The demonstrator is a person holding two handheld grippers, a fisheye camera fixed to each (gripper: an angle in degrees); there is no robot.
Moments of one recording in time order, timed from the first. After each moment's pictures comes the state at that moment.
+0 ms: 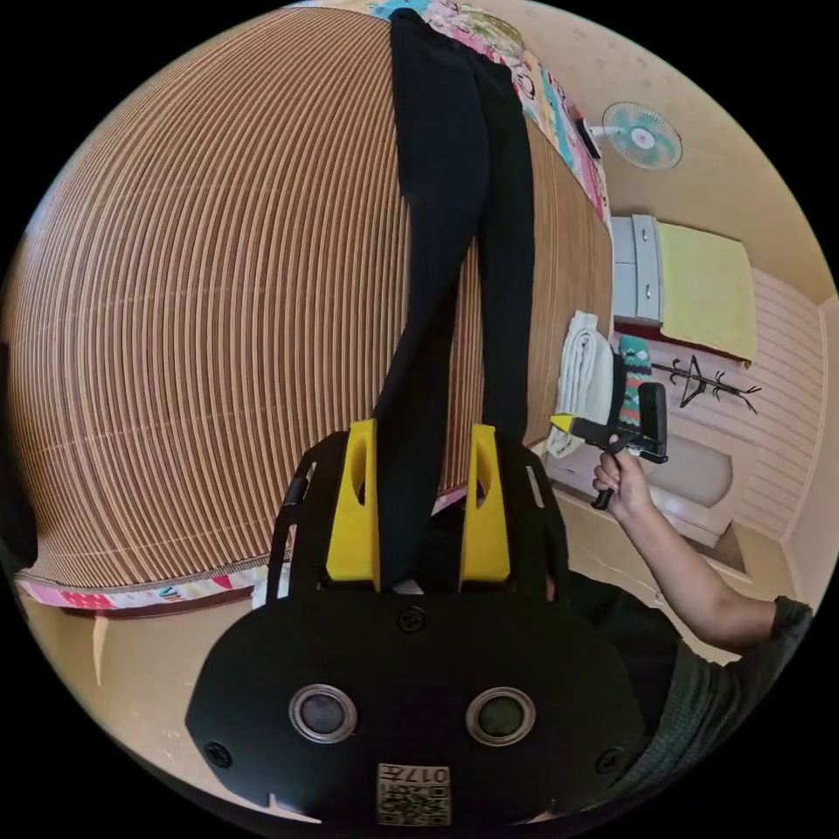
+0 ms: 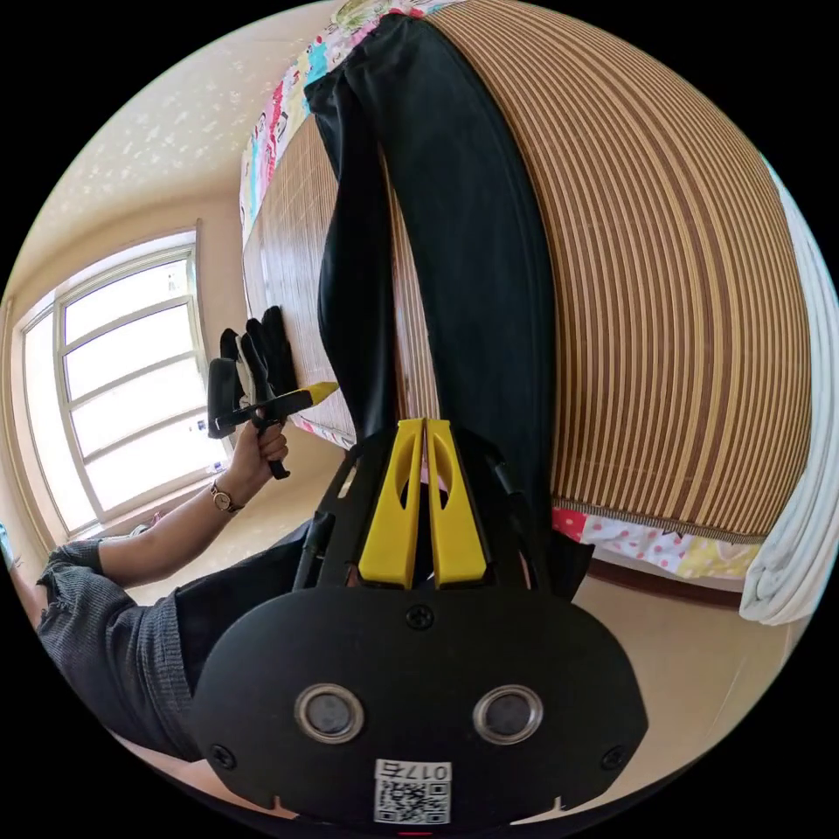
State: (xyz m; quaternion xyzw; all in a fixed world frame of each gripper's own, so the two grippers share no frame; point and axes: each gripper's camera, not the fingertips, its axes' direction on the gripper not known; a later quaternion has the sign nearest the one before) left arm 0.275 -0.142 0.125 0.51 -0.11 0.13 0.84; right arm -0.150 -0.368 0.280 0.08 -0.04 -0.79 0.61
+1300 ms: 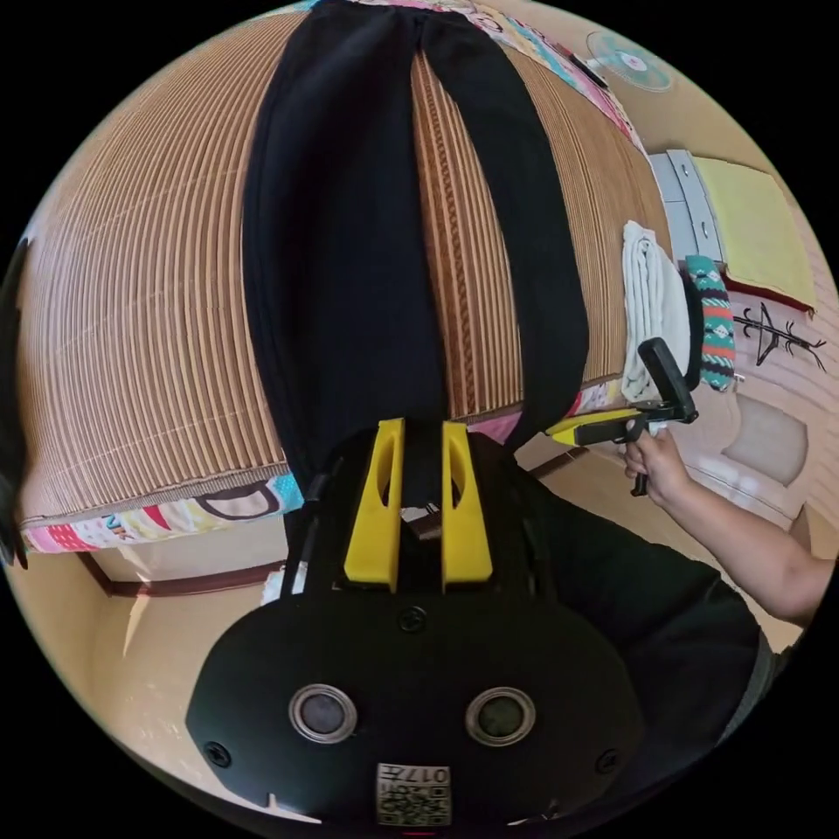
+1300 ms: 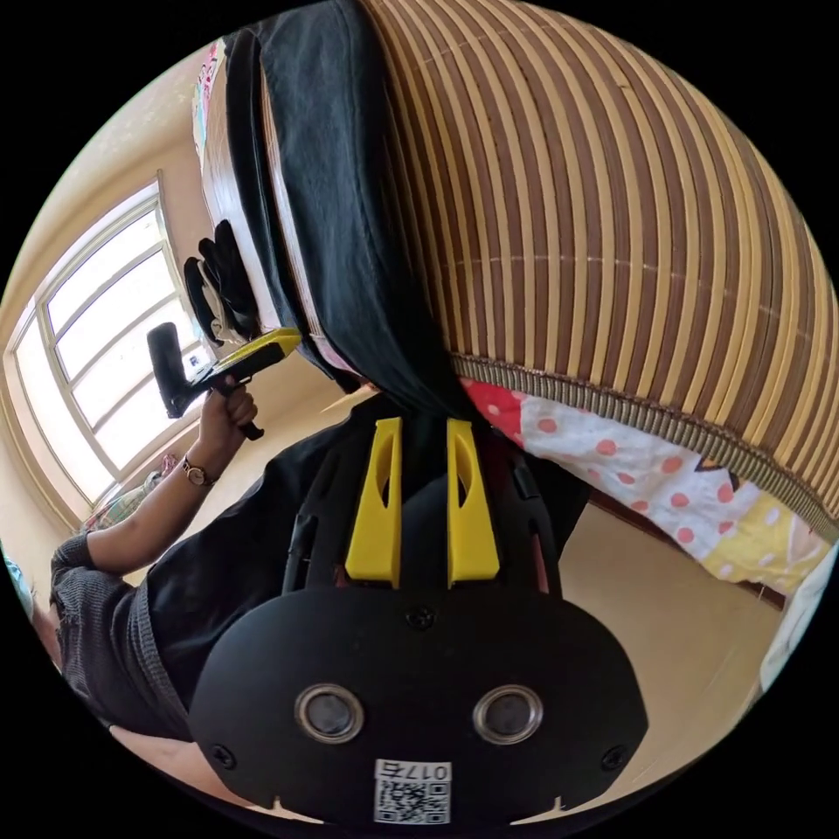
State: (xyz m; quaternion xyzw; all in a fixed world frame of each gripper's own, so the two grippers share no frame) left arm 0.277 -0.140 0.057 0.49 -0.22 0.10 0.84; right arm 0.058 -0.601 0.198 -0.05 0.07 -0.78 0.62
